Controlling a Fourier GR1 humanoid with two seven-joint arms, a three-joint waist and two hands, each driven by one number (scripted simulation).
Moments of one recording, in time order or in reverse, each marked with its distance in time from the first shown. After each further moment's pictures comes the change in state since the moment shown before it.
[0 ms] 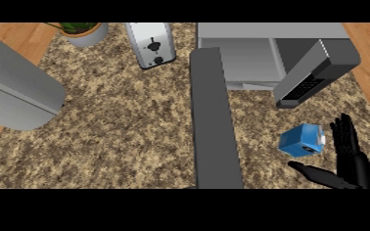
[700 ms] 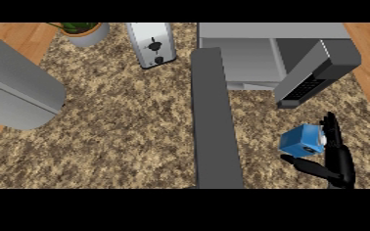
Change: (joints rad) left arm 0.016 -0.023 0.033 -0.003 0.018 -0.046 0.003; right arm -0.188 -0.063 -0.040 0.457 0.040 -0.040 -0.269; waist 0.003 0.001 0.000
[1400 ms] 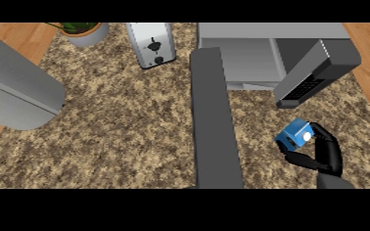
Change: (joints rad) left arm -0.014 0.016 0.041 0.022 0.026 -0.008 0.006; right arm -0.129 -0.023 0.021 0.211 0.015 0.003 -0.241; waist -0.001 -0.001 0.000
